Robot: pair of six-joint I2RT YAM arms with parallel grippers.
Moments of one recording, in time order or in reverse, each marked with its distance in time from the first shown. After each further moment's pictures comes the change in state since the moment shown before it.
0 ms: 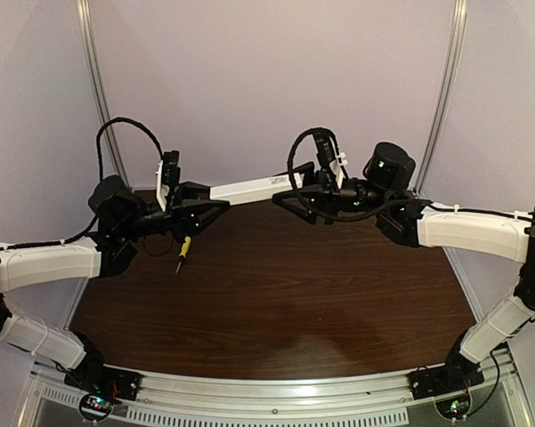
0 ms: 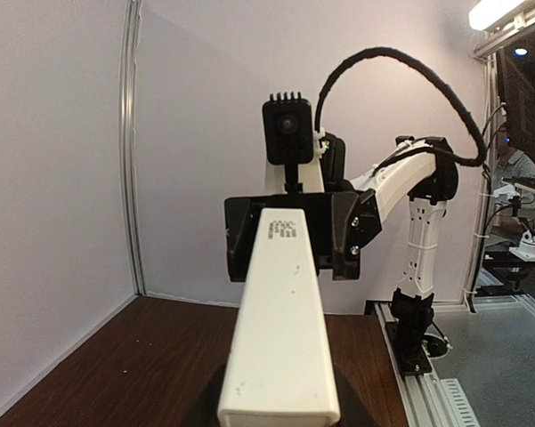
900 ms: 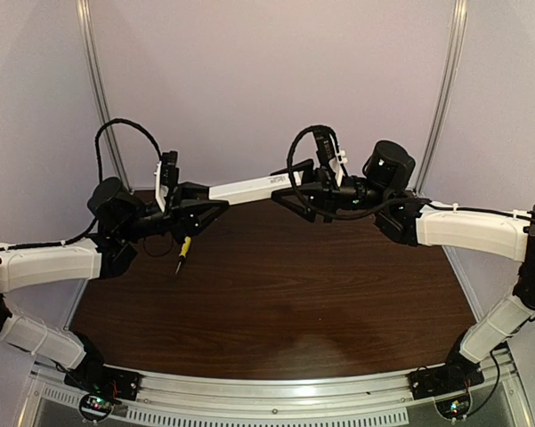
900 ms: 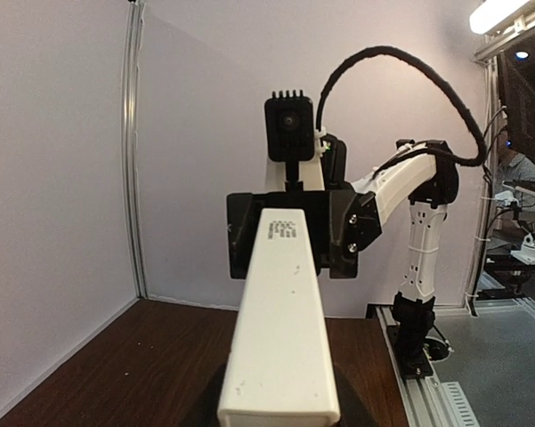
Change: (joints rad) left arm 0.000 0.000 -0.010 0.026 -0.008 -0.010; right arm 0.000 0.010 0.015 0.023 -0.002 0.006
